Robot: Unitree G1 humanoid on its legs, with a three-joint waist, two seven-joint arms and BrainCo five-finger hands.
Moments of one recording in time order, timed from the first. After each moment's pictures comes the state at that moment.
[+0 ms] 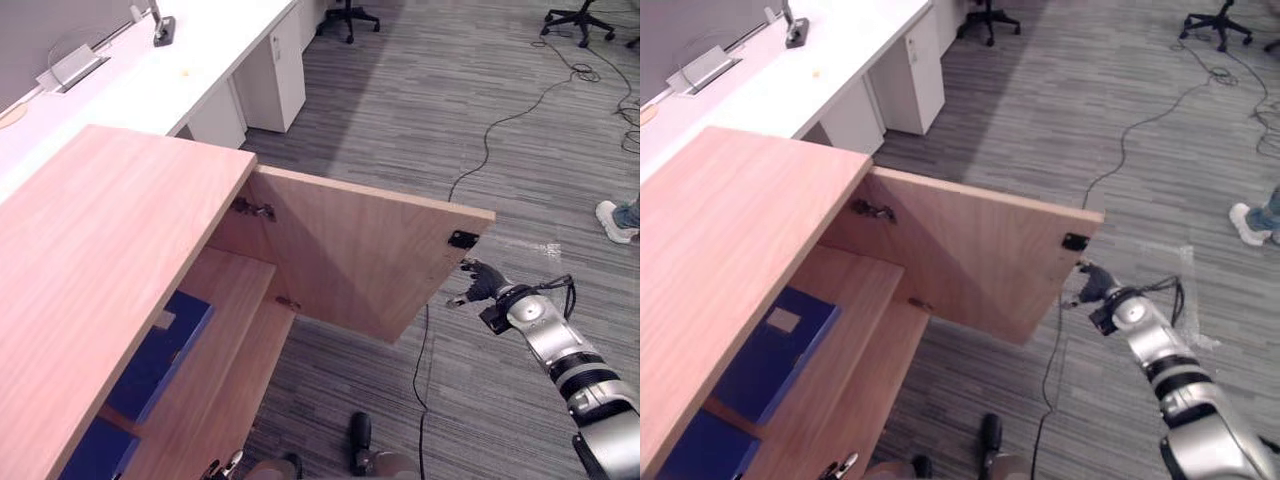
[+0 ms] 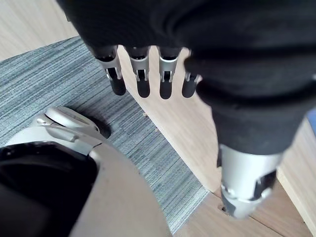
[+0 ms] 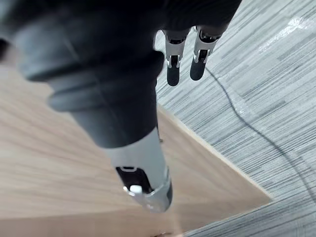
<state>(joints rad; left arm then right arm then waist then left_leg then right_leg) 0.27 0.06 0.16 0.93 -0.41 -0.07 -0.03 -0.46 -0.75 0.39 0.59 0.09 0.04 0.15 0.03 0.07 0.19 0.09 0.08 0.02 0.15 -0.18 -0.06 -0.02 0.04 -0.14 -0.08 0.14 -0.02</state>
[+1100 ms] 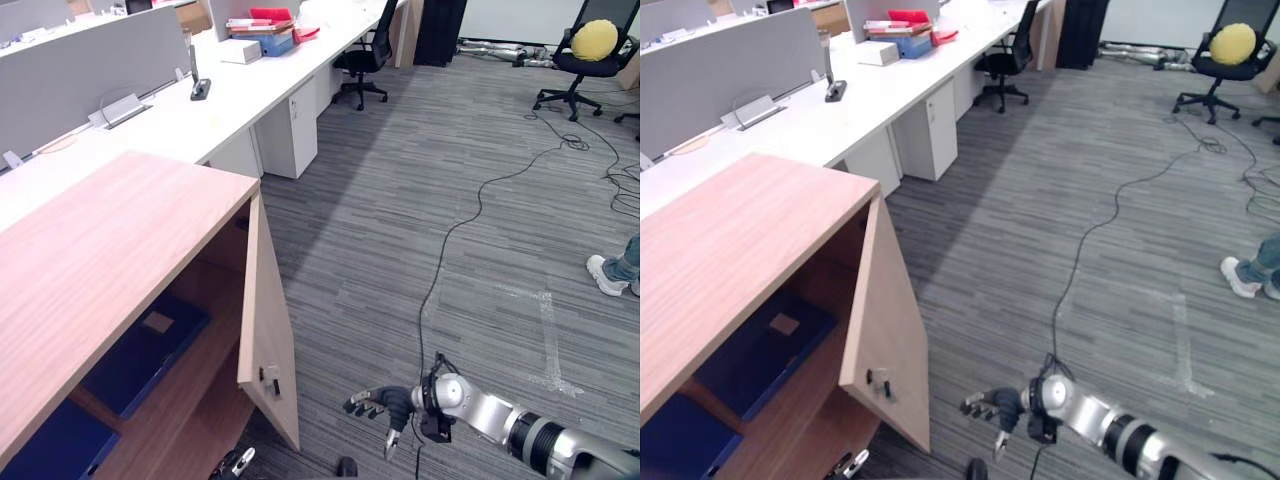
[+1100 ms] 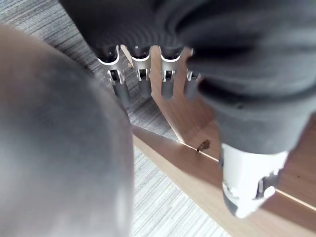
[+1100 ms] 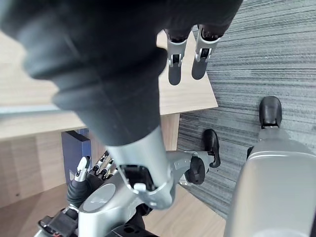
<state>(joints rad) 0.37 0.08 0.02 0.74 -0.49 -0.04 -0.08 -0.30 -0.74 1.00 0.34 0.25 0.05 0.56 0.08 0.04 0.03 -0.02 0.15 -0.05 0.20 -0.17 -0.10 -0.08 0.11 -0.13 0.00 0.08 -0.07</state>
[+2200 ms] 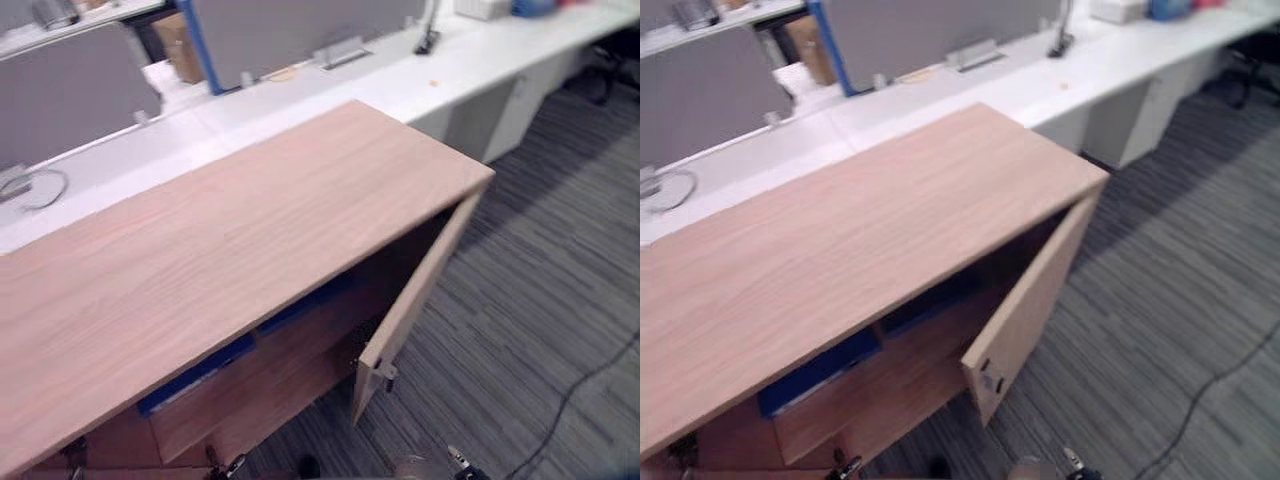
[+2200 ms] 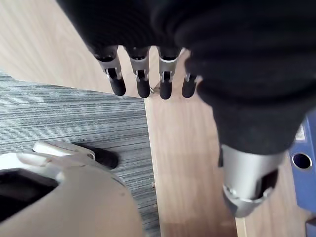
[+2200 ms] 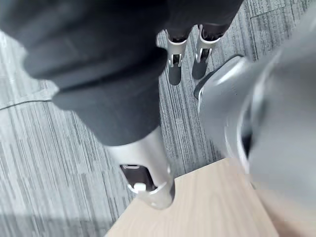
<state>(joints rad) 0.15 0.08 0.23 1.08 -0.27 -0.02 0.02 0.04 -0.07 -0.59 1.17 0.57 0.02 -0.07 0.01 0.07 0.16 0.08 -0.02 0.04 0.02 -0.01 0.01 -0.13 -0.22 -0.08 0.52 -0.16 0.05</state>
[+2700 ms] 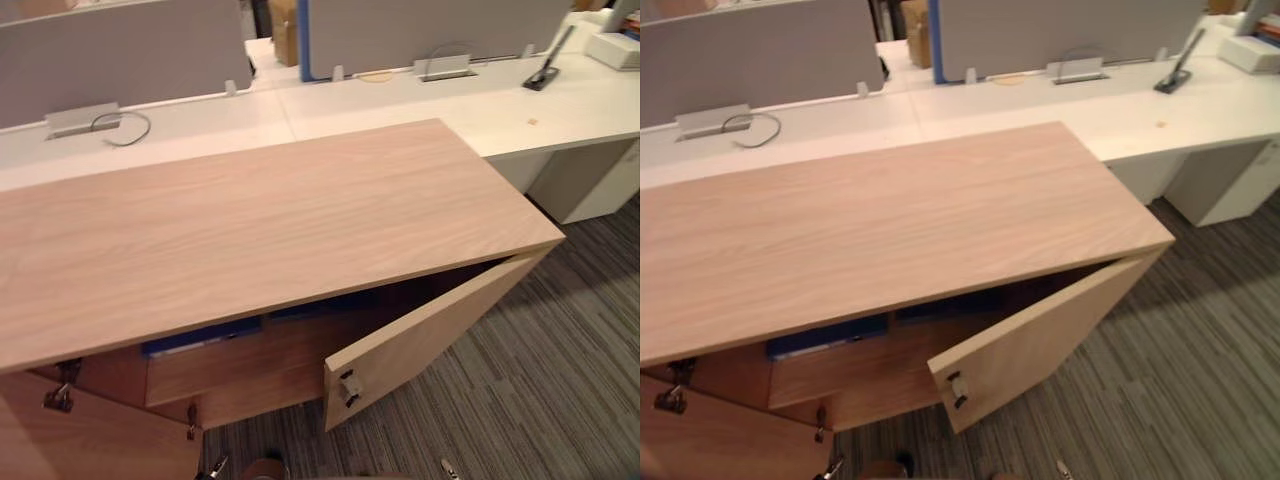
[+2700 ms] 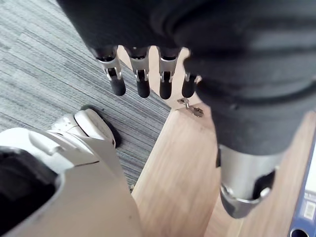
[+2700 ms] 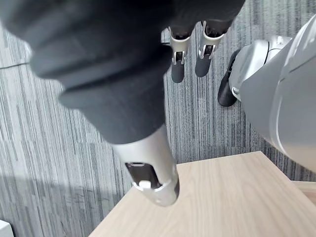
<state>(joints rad) 0.18 0.01 0.43 1.03 -0.33 -0.05 0.03 0.06 0.01 -0.76 1.13 0.52 0.01 -0.04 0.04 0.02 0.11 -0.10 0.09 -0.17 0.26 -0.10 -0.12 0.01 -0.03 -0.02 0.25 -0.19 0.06</state>
